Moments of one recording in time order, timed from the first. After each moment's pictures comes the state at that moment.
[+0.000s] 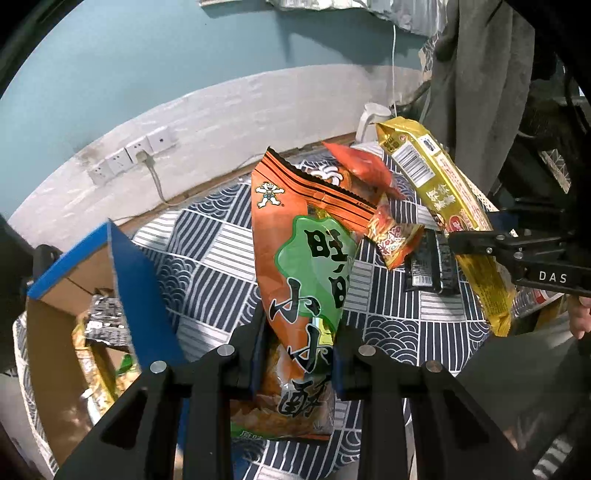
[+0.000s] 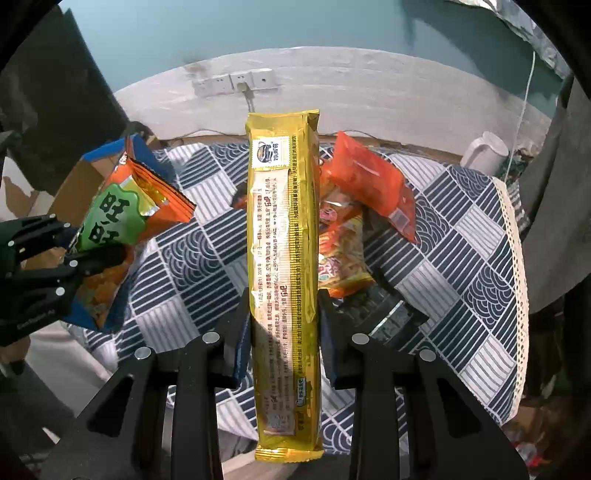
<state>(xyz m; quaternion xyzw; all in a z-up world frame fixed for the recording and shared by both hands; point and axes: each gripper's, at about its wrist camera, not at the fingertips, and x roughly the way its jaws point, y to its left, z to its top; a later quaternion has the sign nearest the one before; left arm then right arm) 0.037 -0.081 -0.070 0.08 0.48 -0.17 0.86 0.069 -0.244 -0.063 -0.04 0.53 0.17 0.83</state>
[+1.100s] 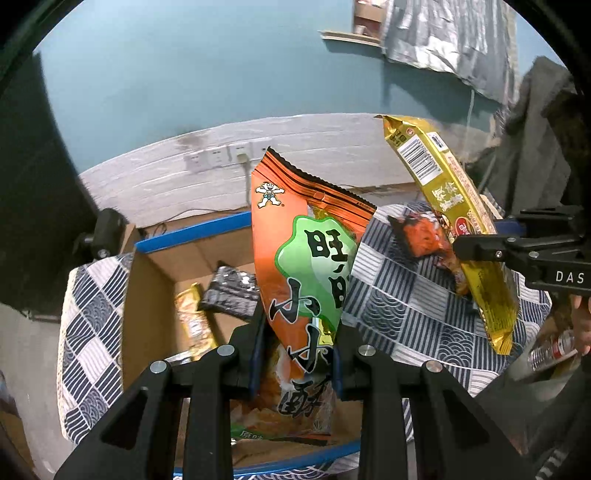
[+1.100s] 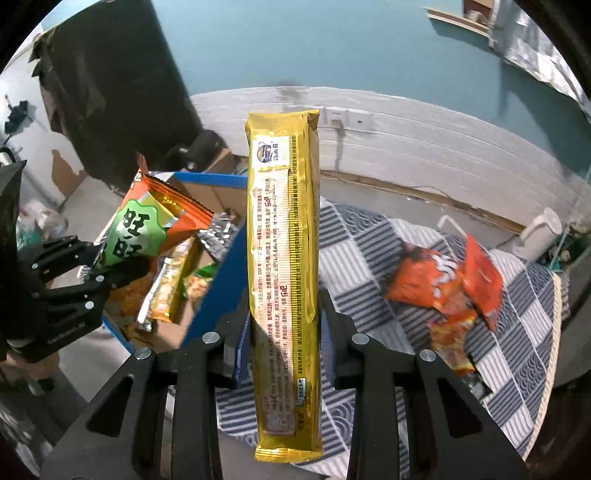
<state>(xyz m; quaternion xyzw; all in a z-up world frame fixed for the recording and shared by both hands) -0.002 0.070 -0.028 0.01 0.43 -0.05 0.90 0.081 -0.096 -0.008 -0.06 0.49 0.29 0.82</state>
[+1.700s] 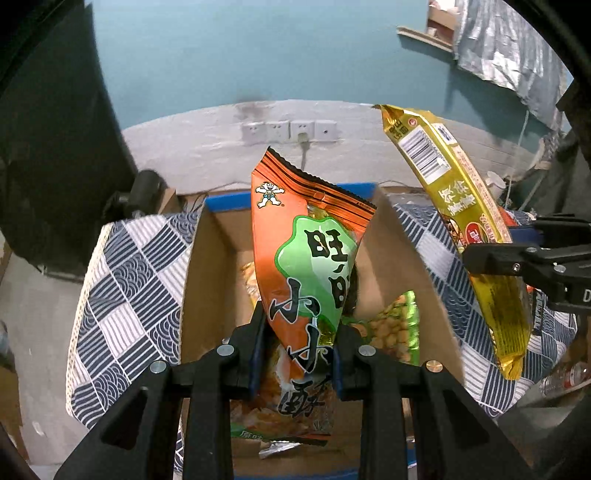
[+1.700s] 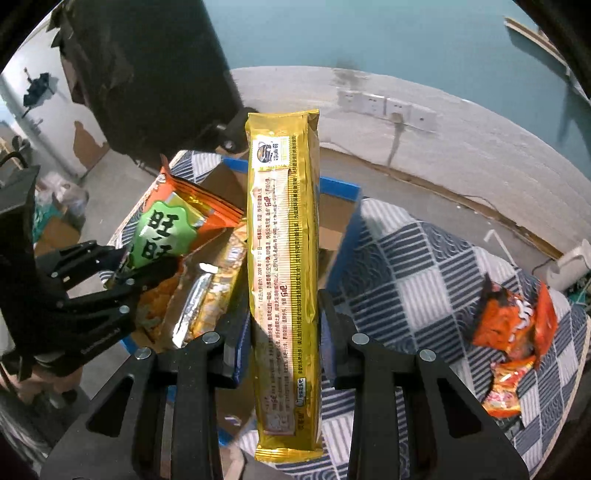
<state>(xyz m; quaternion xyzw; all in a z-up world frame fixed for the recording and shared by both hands) 0.004 0.155 -0.068 -0.03 0.46 0.03 0.89 0.095 0.017 -0.031 -0.09 0.51 0.34 0.78</state>
